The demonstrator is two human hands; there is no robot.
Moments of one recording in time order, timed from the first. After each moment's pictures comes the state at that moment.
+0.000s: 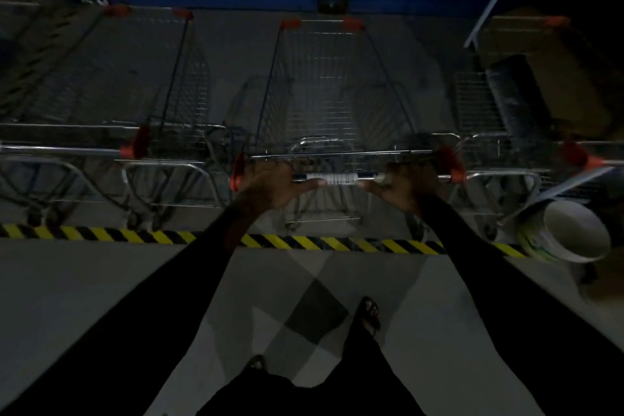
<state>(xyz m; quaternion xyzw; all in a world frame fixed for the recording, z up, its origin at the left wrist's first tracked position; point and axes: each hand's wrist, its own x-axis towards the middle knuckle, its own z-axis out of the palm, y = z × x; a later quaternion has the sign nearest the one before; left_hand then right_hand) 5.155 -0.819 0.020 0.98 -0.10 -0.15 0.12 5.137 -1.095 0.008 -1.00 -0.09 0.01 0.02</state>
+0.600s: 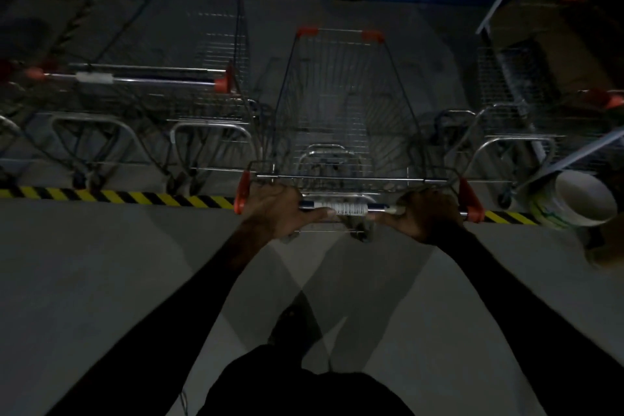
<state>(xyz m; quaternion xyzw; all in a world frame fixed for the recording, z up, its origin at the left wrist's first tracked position) 4.927 -0.667 0.001 0.98 -0.13 -0.13 0.03 4.912 -0.969 -0.010 -0.99 -0.10 0.00 -0.04</state>
